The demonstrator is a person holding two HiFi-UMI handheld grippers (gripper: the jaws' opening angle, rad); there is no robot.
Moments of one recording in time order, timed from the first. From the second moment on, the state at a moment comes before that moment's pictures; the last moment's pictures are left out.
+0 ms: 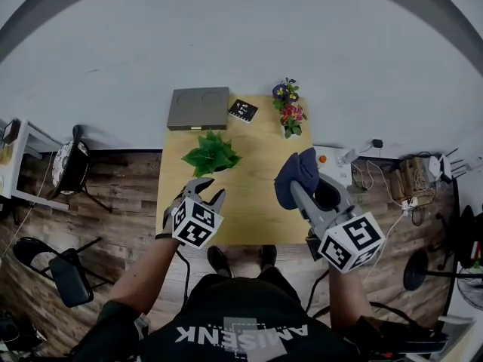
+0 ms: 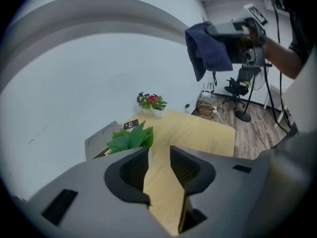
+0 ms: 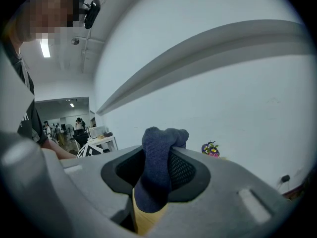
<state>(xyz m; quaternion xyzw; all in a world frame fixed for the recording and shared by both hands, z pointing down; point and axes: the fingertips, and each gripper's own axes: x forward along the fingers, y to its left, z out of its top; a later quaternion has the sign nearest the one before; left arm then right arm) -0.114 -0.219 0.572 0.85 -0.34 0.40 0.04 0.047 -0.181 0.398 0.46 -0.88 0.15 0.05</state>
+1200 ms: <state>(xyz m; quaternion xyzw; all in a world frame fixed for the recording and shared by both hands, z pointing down) -0.105 -0.291 0.682 0.75 -0.33 0.58 -0.06 0.087 -0.193 0.459 0.45 -0.87 0.21 0.08</state>
